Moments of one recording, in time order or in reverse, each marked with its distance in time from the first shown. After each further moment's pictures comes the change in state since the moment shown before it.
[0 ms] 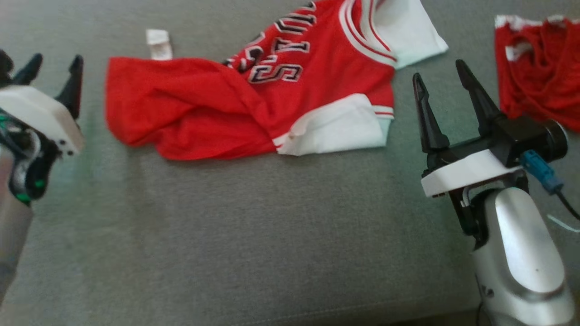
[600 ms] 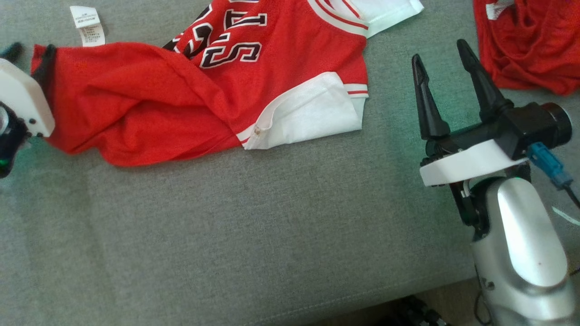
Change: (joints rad) left arm -0.127 0.054 -0.032 0.094 -0.009 -0.061 0.165; right arm -0.029 0.000 0.018 -0.062 0.017 0.000 0.000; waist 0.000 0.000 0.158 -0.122
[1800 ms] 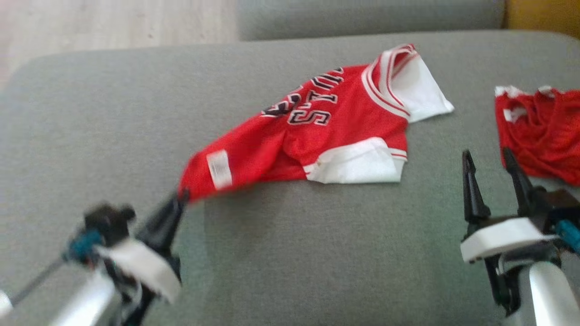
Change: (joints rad) left arm 0.578 -0.092 -0.156 -0.400 -0.023 0.021 -0.441; right arm 0.309 0.018 -0.208 0.016 0.008 0.000 0.022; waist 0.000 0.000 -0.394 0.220
